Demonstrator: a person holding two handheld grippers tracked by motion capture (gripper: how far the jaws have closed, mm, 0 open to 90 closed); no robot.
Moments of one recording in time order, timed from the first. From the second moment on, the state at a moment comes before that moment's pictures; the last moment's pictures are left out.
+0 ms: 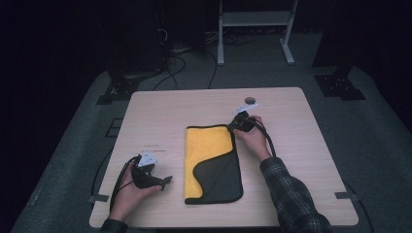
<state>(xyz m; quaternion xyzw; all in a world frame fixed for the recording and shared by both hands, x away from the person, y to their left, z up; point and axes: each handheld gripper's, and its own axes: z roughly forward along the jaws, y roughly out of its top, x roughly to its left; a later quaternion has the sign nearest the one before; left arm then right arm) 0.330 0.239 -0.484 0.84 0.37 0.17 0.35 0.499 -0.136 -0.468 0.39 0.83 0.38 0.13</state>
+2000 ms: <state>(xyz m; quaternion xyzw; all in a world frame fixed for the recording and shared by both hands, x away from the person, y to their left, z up) 0.330 0.239 -0.484 0.84 0.37 0.17 0.35 0.379 -0.037 -0.476 0.17 0.89 0.41 0.05</state>
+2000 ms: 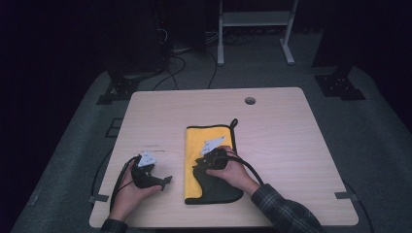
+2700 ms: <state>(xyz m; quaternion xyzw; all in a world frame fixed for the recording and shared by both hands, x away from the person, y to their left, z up) 0.330 0.239 -0.484 0.84 0.38 0.17 0.35 0.373 -0.062 -0.452 0.20 0.87 0.45 0.00</state>
